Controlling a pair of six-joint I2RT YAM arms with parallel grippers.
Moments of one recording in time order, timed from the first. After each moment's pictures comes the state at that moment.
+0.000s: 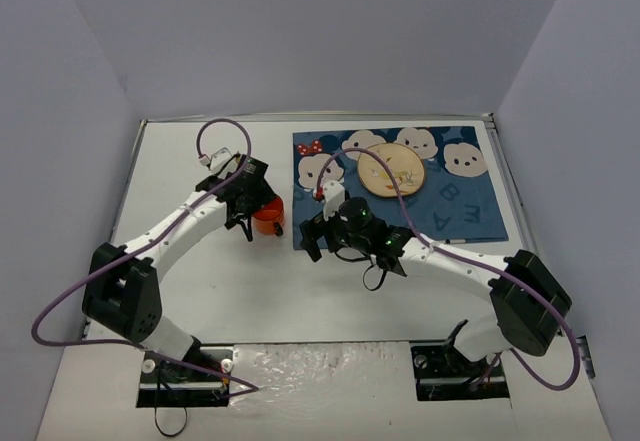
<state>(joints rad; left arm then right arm) -0.47 1.52 1.18 -0.68 -0.42 -1.00 0.84 1.43 0.79 0.12 -0.02 0.14</state>
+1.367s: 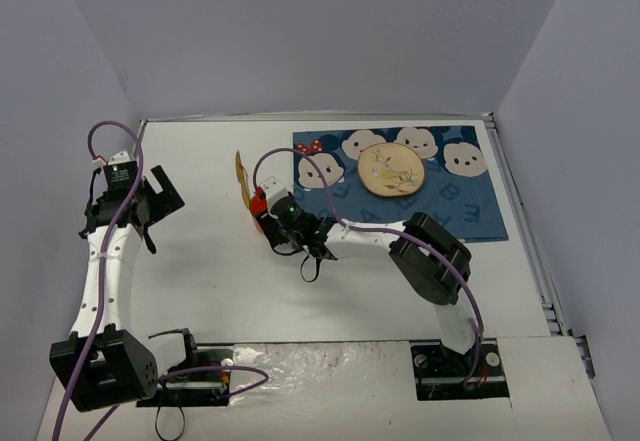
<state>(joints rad) 0.20 1.14 1.05 -0.72 -0.09 -0.36 0.97 1.99 1.24 0.17 0.25 0.14</state>
